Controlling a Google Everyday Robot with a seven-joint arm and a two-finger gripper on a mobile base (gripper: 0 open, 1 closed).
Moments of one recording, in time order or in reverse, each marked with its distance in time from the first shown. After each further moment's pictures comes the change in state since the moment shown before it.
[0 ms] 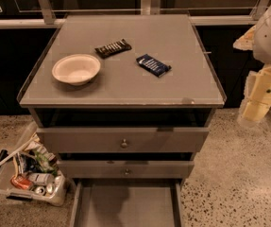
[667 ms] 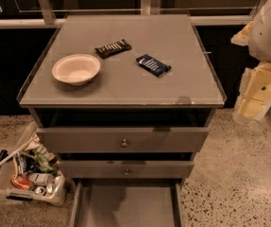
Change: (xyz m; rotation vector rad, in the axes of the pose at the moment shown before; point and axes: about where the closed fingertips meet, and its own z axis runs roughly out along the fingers) arm -0.008 -0.005 -0.002 0.038 0.007 -0.010
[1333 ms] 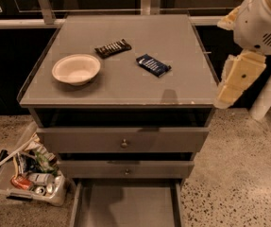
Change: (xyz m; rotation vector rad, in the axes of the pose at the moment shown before) arm -0.035 -0.023 -0.002 0.094 -0.110 -0.029
